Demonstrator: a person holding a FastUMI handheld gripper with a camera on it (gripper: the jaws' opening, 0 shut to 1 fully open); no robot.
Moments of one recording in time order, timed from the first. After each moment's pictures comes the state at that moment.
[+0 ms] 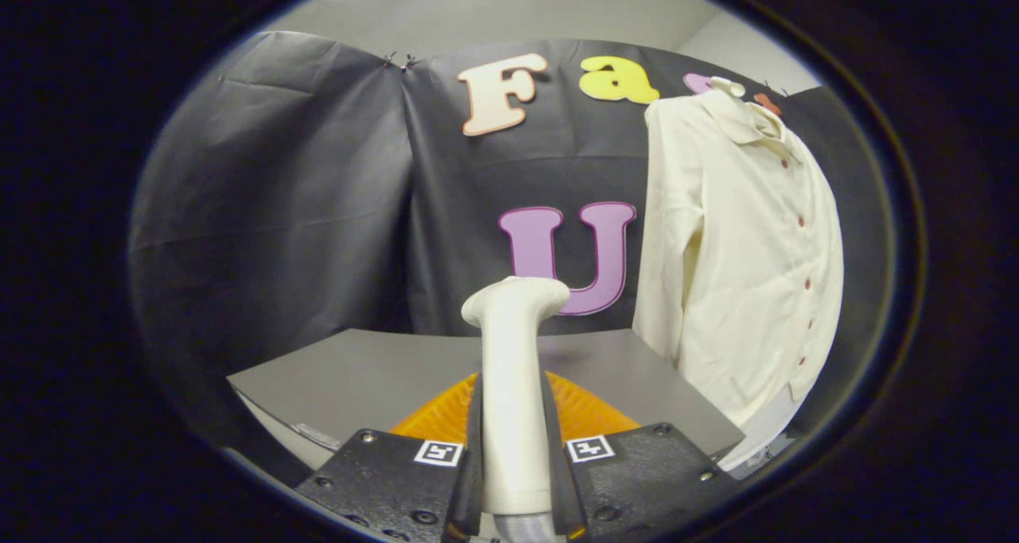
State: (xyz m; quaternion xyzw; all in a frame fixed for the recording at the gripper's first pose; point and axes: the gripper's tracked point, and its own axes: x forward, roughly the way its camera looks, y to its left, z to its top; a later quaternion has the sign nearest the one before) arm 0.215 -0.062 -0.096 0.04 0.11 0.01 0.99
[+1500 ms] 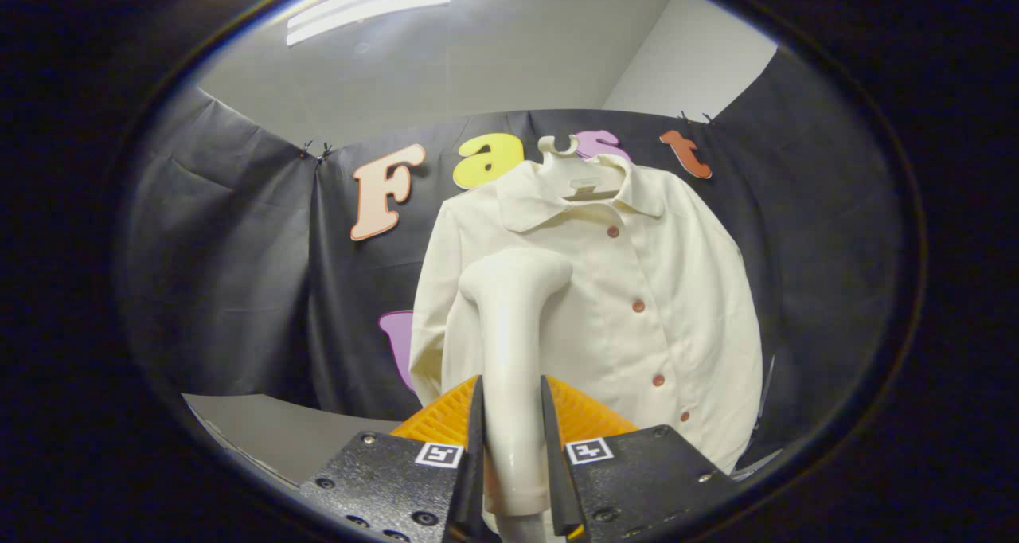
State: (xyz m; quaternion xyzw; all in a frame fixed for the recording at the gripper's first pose) arm 0.219 -0.305 -0.055 0.08 -0.04 -0.08 0.99
